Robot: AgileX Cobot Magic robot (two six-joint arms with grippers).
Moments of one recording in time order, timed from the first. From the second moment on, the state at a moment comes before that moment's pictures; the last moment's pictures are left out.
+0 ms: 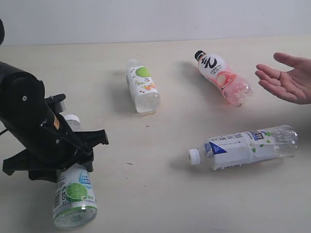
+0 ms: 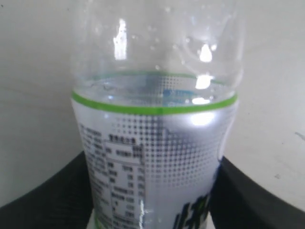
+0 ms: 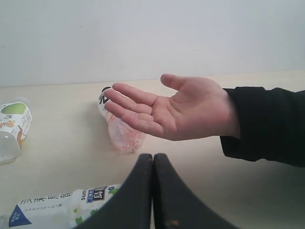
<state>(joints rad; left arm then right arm) -0.62 1.70 -0.79 -0.07 0.64 -0.82 0.21 0.01 0.00 0.00 0.29 0.08</state>
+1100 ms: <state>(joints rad) -0.88 1.63 -1.42 -0.39 0.57 -0.50 0.21 0.01 0.00 0.00 0.29 0.08</state>
